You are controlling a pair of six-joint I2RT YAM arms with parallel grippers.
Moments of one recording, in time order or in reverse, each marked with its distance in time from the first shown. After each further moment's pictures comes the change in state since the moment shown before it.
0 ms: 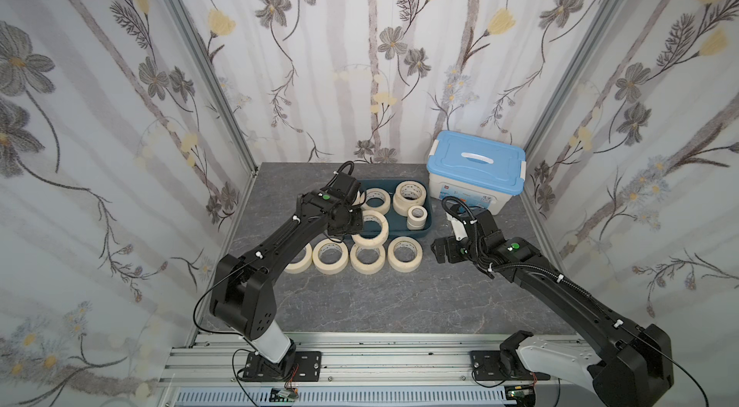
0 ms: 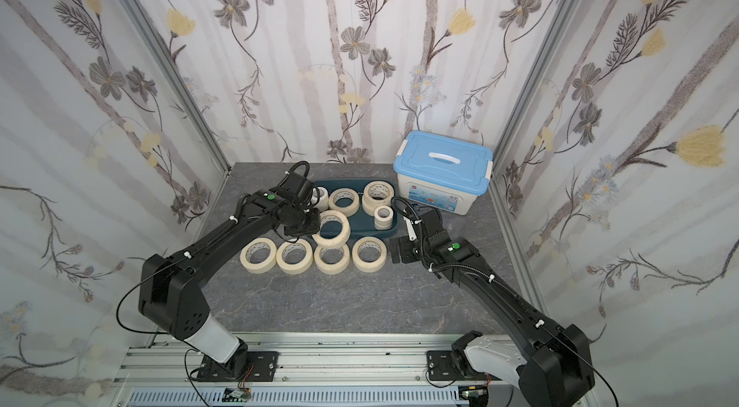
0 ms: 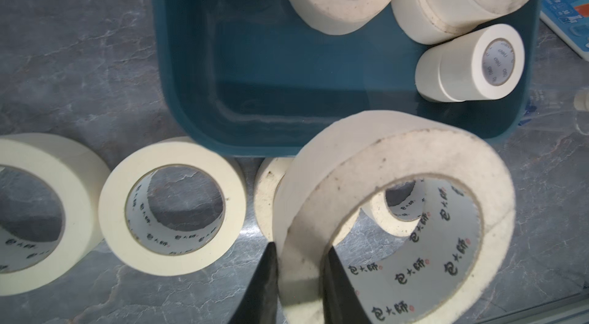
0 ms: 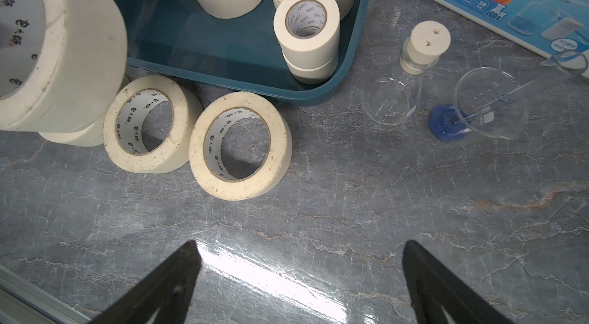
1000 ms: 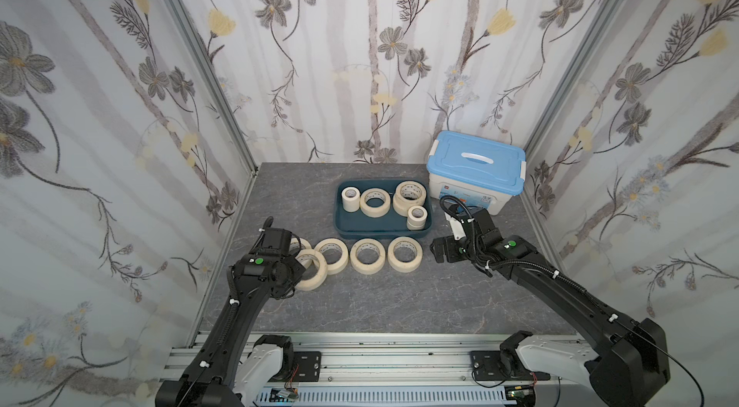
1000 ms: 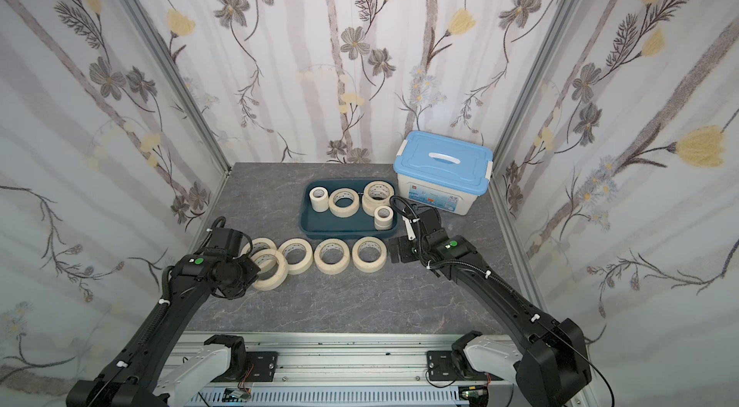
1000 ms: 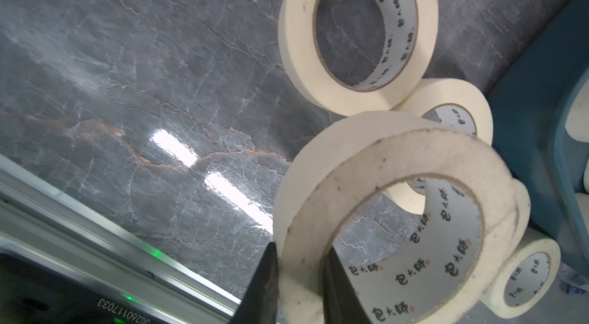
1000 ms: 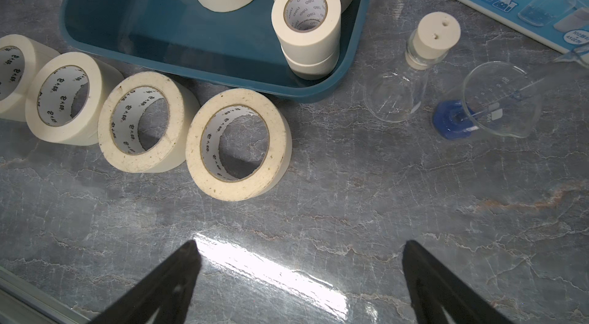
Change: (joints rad) left arm 0.413 -0.625 -0.612 -0.093 -0.052 -0.361; right arm -0.005 0.032 0.007 0.000 -0.005 0.004
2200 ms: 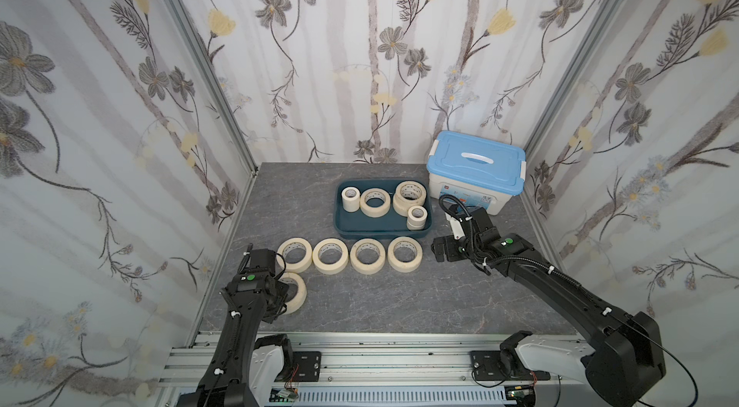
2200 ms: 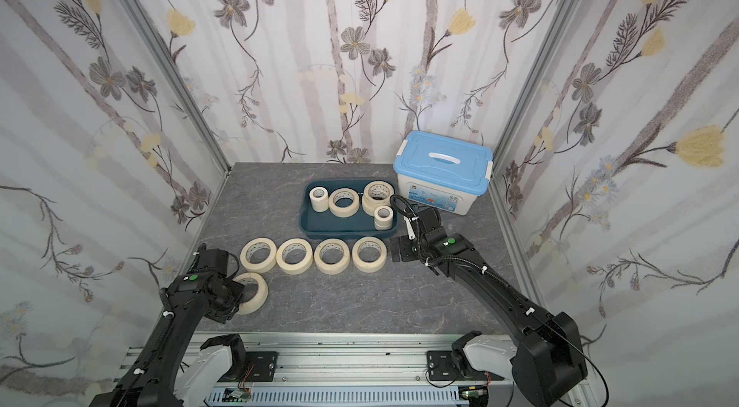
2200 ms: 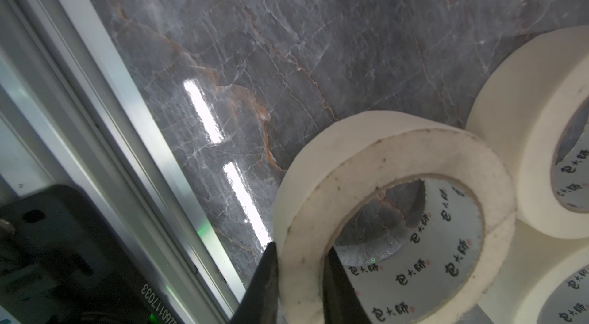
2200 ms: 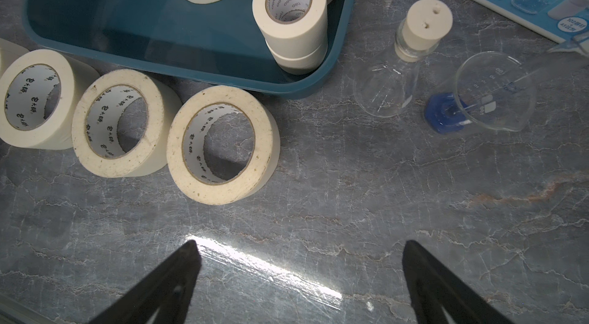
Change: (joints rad) left arm 0.212 -0.042 -0.193 0.002 -0.068 -0.148; right arm -0.015 0.033 0.001 0.000 0.014 0.000
